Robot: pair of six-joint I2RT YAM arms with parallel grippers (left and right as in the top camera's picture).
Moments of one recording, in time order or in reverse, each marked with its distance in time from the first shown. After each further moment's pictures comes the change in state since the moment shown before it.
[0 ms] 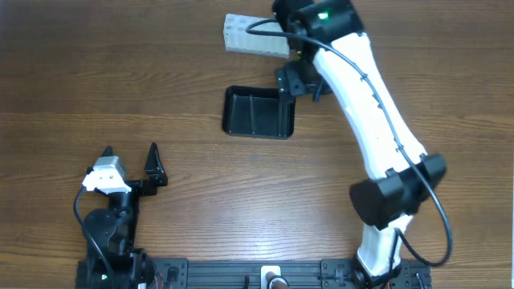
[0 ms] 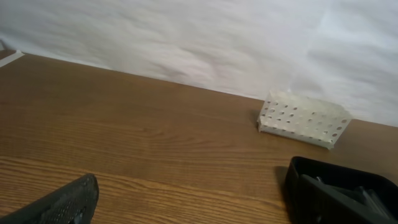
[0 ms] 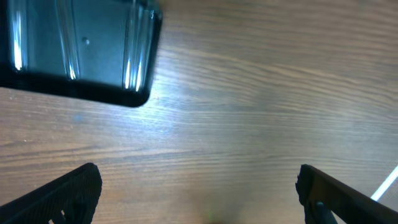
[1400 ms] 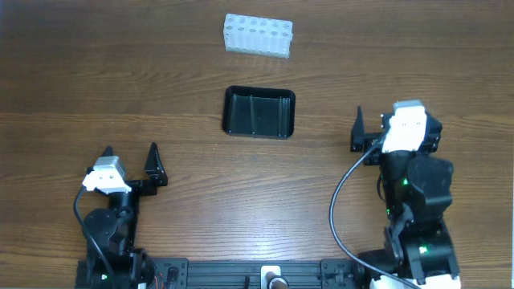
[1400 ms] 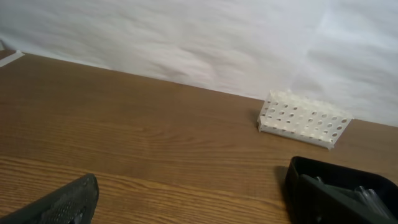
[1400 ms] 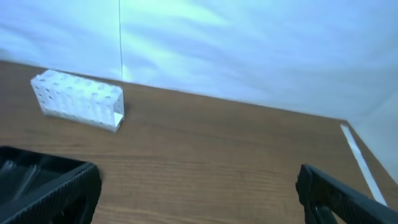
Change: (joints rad) left arm 0.000 0.000 0.000 -0.001 0.000 0.000; right arm -0.295 -1.416 -1.600 1.492 -0.044 -0.420
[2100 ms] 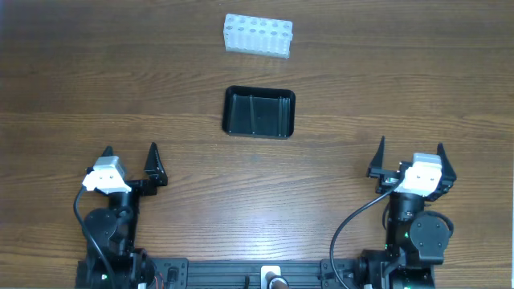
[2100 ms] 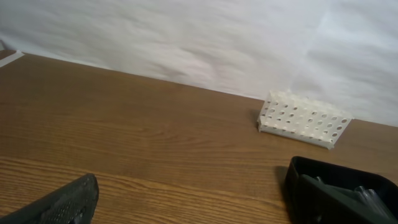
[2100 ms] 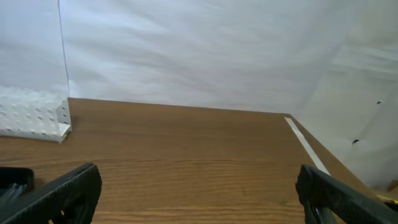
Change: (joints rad) left arm 0.000 0.000 0.000 0.000 0.000 0.000; right arm -0.179 -0.479 -0.329 0.029 0.000 -0.014
